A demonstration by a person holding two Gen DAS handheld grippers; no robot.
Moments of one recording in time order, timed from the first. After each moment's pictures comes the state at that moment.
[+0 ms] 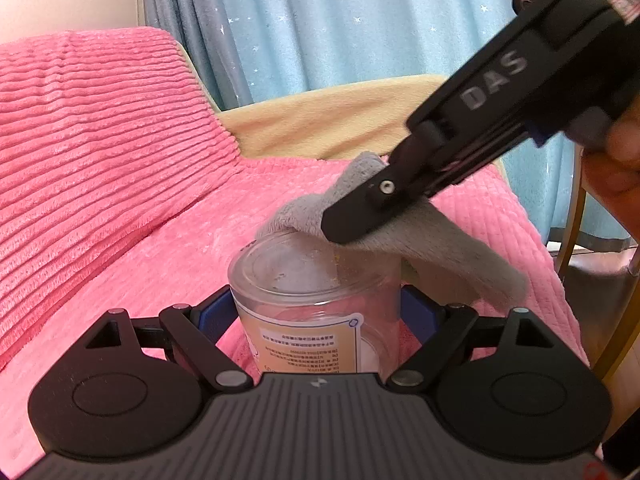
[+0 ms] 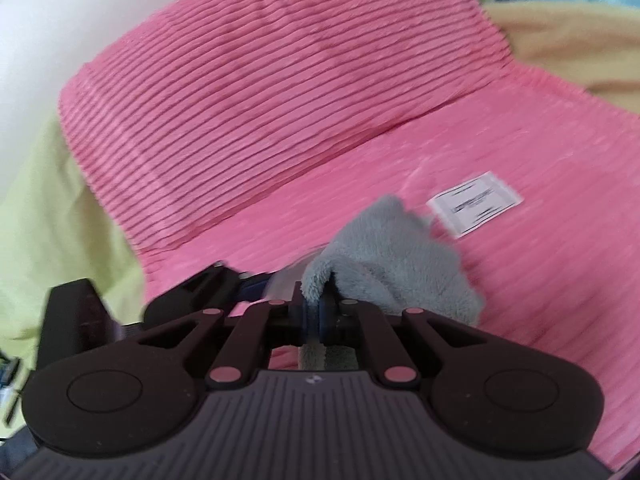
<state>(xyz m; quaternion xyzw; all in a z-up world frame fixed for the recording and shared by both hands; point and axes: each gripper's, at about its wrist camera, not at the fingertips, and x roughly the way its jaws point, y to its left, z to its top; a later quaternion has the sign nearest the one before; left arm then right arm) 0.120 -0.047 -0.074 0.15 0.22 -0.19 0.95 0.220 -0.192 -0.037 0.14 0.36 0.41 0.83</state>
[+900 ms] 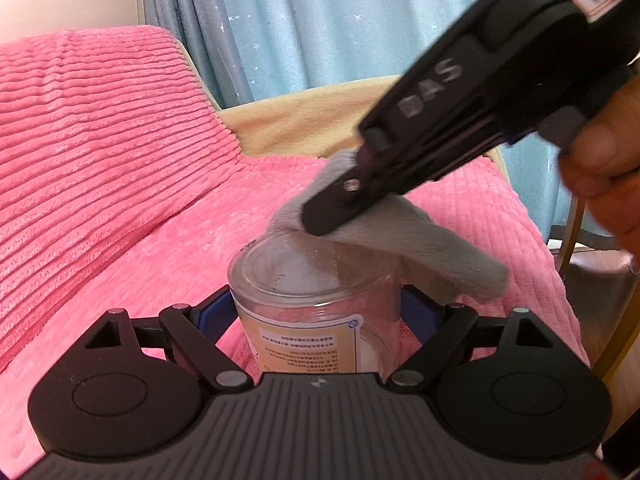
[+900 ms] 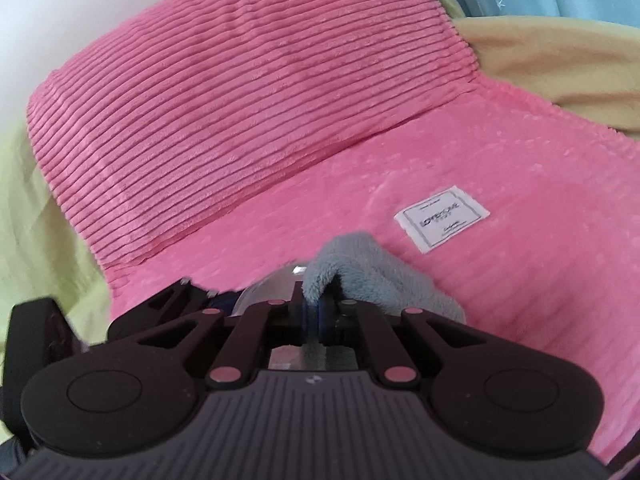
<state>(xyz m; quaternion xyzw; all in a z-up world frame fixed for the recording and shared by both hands) 0.067 -0.086 -0.065 0.15 0.22 -0.18 0.95 0.219 -0.192 -0.033 0.12 0.35 0.35 0.86</state>
